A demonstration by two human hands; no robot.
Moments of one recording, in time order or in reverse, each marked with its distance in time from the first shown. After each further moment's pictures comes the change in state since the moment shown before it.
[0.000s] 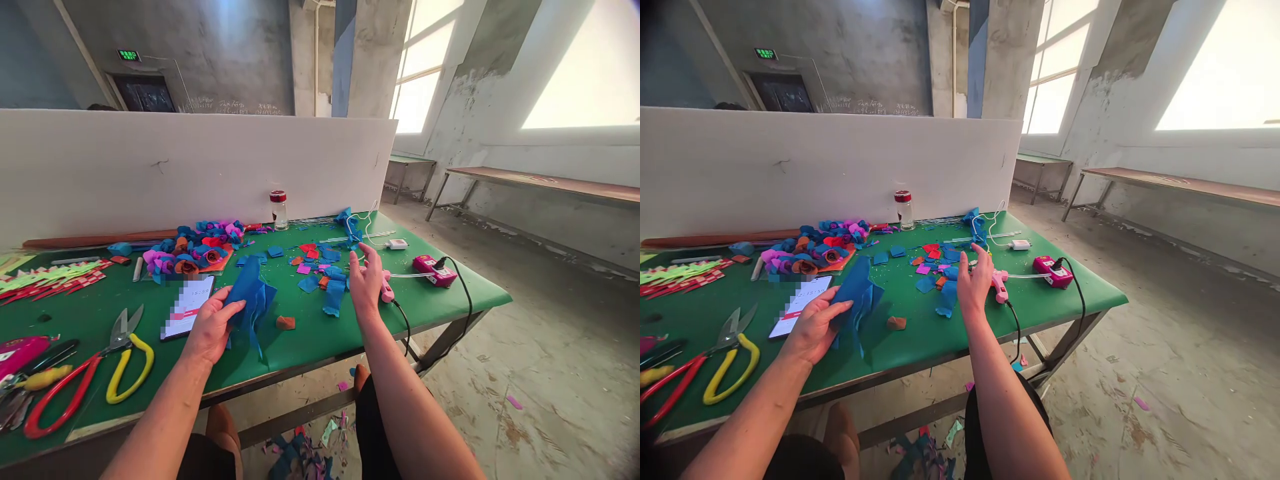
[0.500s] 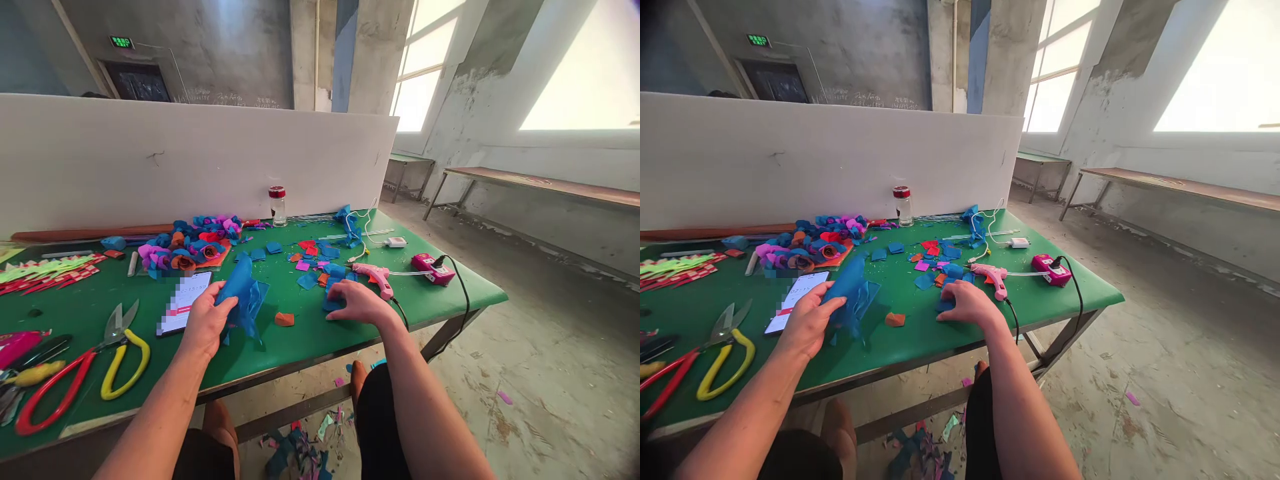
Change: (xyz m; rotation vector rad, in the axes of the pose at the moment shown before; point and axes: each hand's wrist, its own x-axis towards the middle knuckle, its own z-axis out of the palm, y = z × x) left_hand 0.007 -0.005 -0.006 0.294 0.153 0.122; right_hand -0.002 0.004 -0.039 -0.349 -1.060 -0.201
